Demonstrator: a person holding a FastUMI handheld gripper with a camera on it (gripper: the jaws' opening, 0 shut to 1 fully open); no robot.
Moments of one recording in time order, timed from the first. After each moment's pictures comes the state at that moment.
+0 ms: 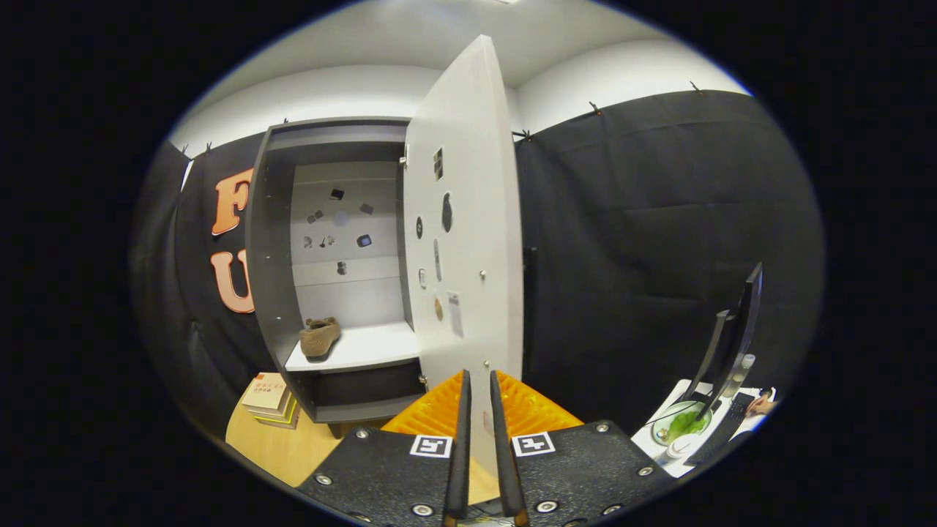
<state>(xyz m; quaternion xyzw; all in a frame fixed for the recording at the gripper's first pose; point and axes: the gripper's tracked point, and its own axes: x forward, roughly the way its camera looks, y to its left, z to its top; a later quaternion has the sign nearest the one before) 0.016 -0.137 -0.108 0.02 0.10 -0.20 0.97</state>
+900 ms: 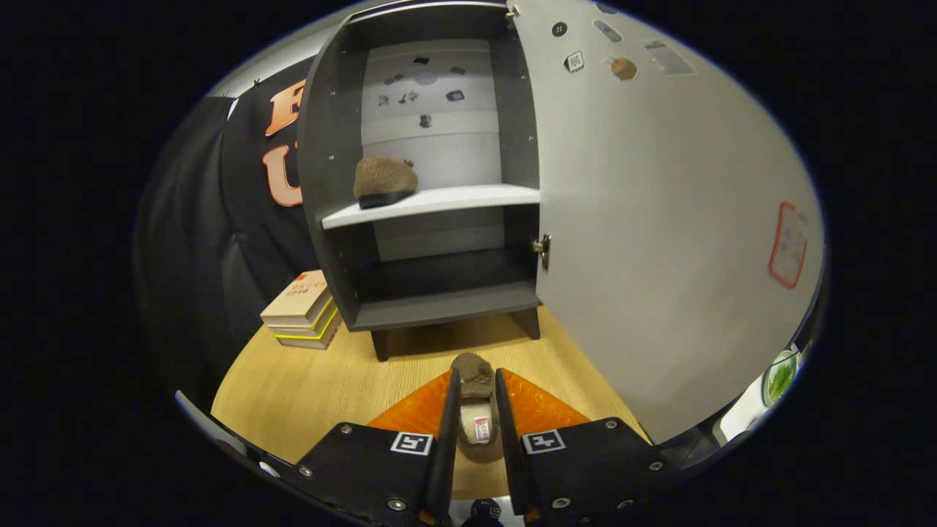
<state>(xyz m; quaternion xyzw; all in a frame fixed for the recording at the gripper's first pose) 0.115 -0.014 -0.394 0.02 0.28 -0.03 0.96</state>
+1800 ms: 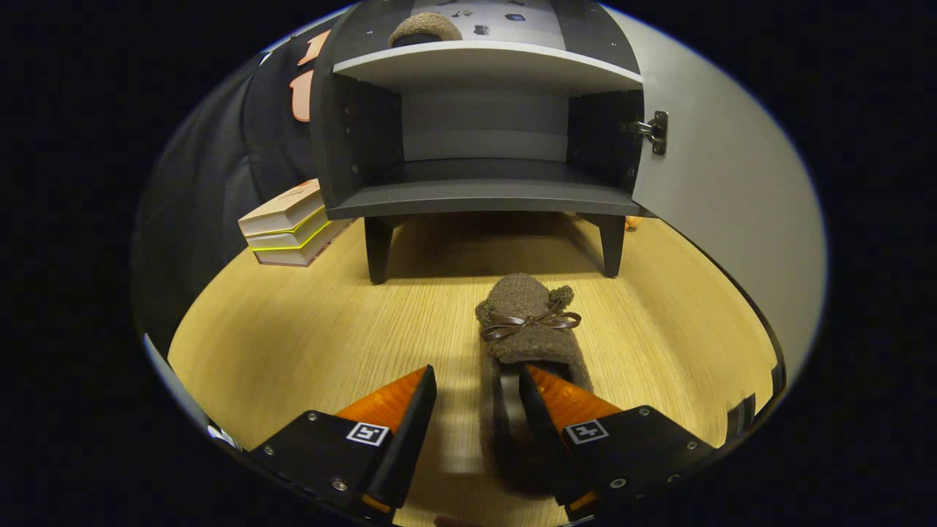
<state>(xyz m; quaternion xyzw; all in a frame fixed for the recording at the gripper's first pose) 0.174 0.028 -0.558 -0.03 0.35 0.02 0.93</state>
